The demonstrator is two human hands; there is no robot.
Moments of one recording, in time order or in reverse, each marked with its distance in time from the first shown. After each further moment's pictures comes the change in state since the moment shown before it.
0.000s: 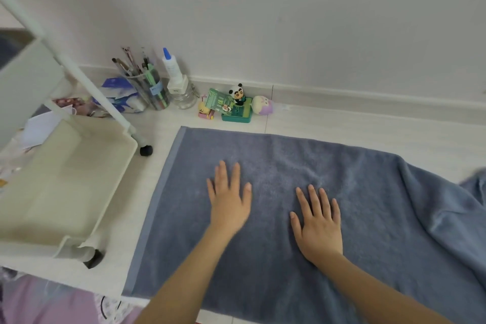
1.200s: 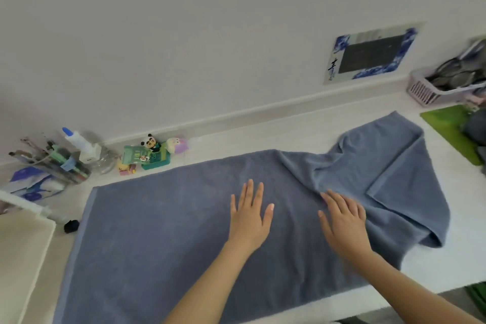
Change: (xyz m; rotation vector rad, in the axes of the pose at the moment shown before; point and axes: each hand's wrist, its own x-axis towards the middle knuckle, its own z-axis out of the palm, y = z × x) left_hand -0.063 0.174 0.037 0.125 -0.240 0.516; right_hand -0.093 0.173 -0.062 0.188 0.329 0.291
